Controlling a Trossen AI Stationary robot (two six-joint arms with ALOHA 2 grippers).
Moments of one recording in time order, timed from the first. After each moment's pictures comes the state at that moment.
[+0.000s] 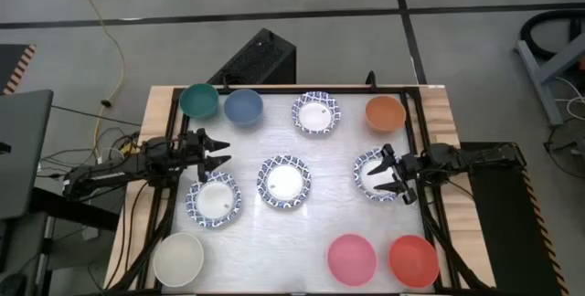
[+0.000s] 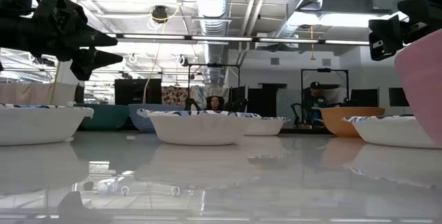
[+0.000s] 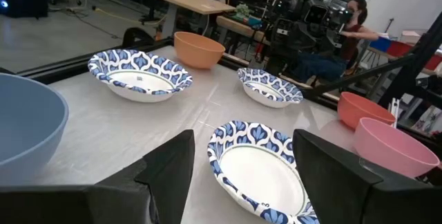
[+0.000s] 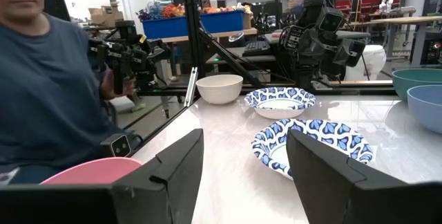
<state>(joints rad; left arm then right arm) 0.22 0.02 0.01 0.03 0.02 -0.32 0.13 0.01 0.01 0.04 -0.16 0.10</state>
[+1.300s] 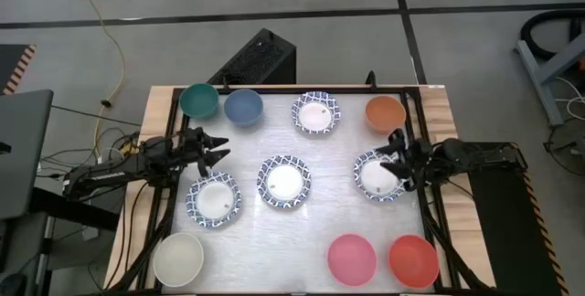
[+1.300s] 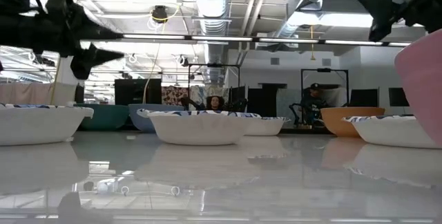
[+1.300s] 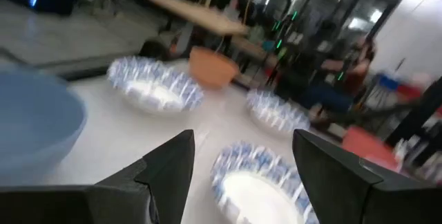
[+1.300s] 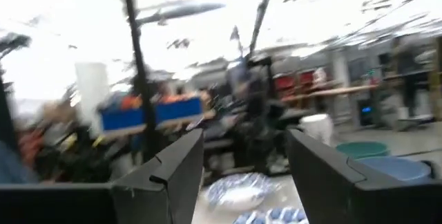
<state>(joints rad) 0.22 0.02 0.01 0.11 -0.07 -0.42 0.09 0.01 0.01 0.40 0.09 0.18</state>
